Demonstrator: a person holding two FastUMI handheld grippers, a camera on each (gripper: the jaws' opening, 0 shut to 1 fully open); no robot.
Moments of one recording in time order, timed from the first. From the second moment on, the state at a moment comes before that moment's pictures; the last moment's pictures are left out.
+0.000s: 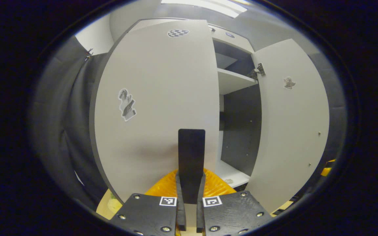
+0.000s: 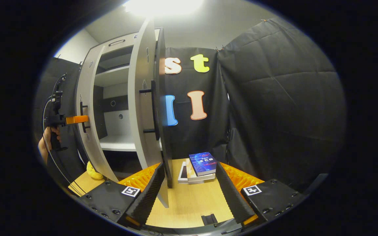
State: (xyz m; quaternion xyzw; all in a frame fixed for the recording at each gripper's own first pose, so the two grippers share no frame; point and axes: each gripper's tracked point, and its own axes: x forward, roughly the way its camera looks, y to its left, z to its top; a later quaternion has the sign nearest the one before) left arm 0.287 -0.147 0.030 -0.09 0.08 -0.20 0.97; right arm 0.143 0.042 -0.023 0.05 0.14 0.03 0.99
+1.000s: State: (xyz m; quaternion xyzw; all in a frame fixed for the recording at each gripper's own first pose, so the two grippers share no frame) left arm 0.239 -0.081 0.027 -0.10 0.08 -0.20 0.97; right arm 0.144 0.101 -0.022 0.04 0.14 0.07 0.99
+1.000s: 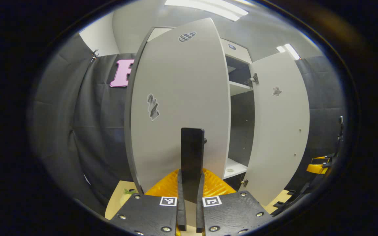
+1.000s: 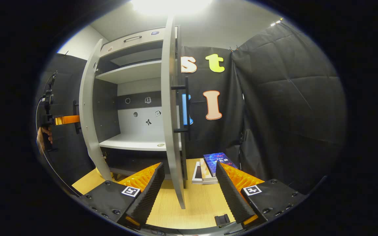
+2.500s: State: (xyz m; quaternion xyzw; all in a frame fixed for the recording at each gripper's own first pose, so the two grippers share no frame) left arm 0.193 0.082 0.010 -0.06 0.05 -0.05 1.00; right arm 0.140 0.189 -0.001 0.00 0.11 0.14 0.98
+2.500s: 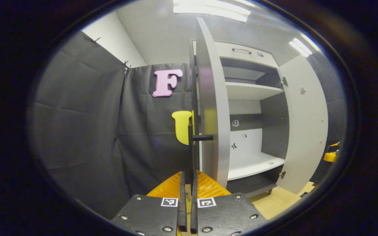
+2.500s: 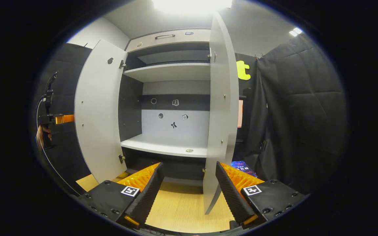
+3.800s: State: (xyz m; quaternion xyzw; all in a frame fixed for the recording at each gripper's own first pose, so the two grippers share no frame) left arm 0.076 0.074 -0.017 0.00 0.07 0.06 1.00; right arm 0.151 0.126 0.024 0.05 0.05 0.09 0.99
